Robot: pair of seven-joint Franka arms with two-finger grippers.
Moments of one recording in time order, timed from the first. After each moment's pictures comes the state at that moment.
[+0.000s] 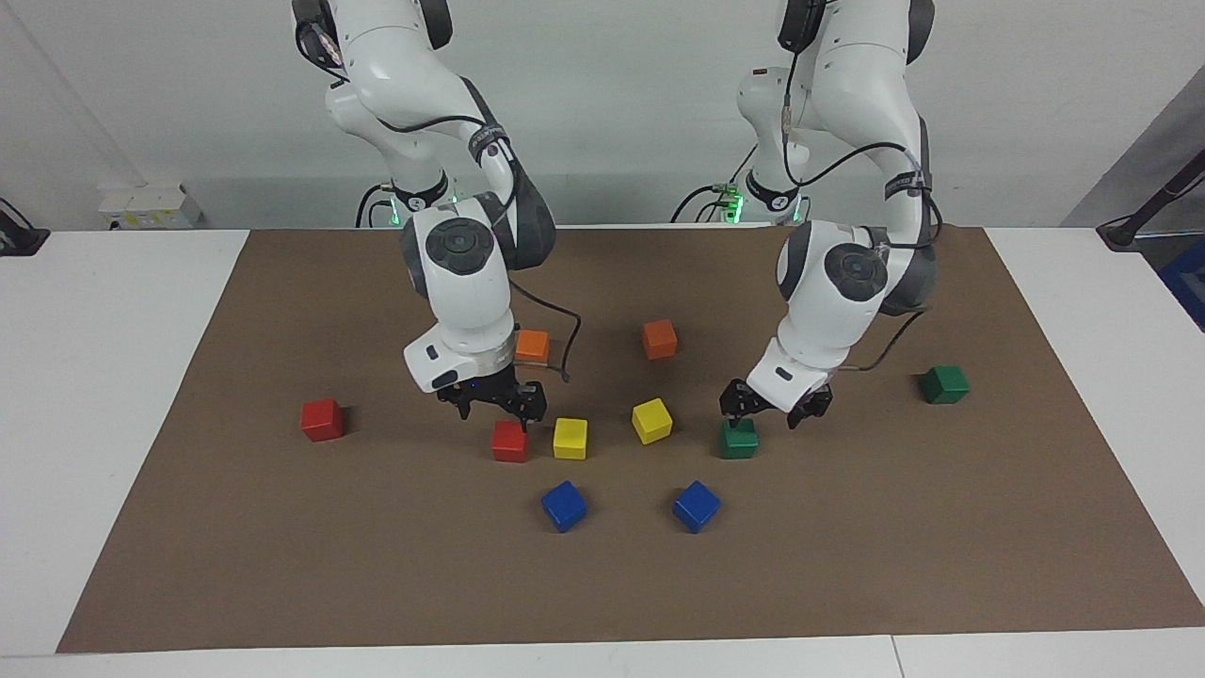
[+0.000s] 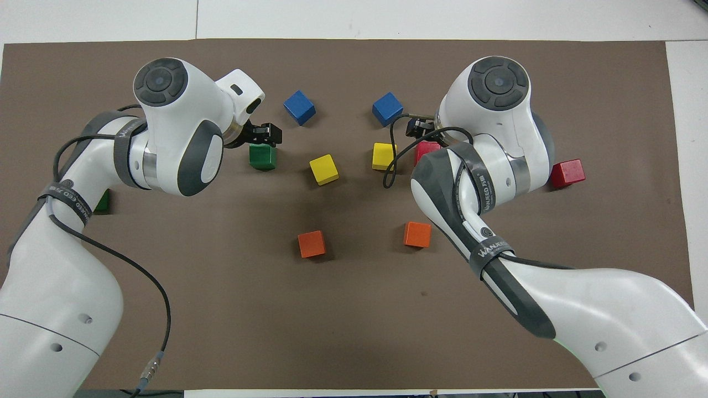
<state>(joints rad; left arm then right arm) -0.29 0.47 -0.06 -1.63 -0.05 2.19 -0.23 0.35 0.45 -0.01 -1.59 -0.05 2.10 0.62</state>
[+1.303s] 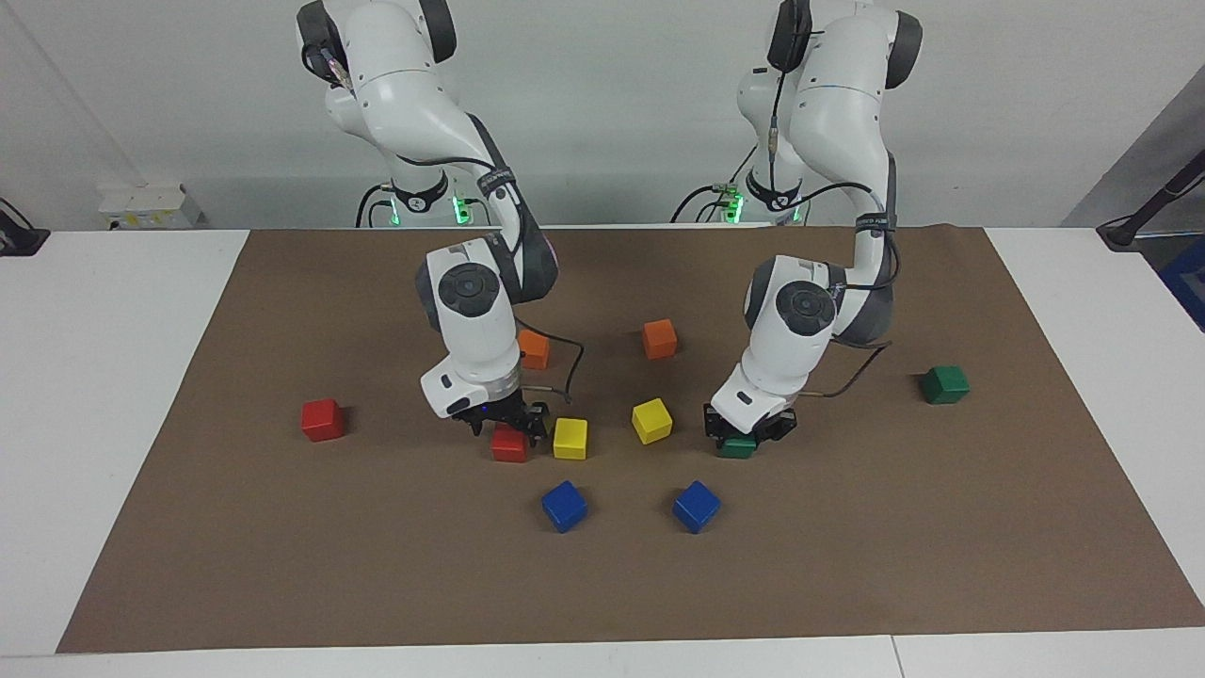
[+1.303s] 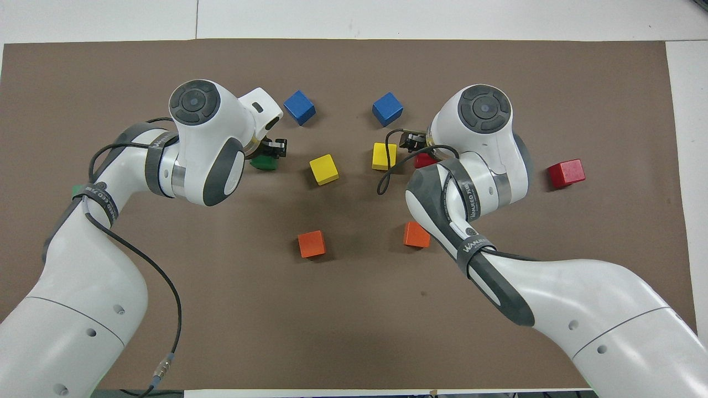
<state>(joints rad) -0.32 0.51 -0.06 -1.69 0.00 2.26 -0.22 0.35 0.49 -0.01 -1.69 -0.02 2.26 0.62</state>
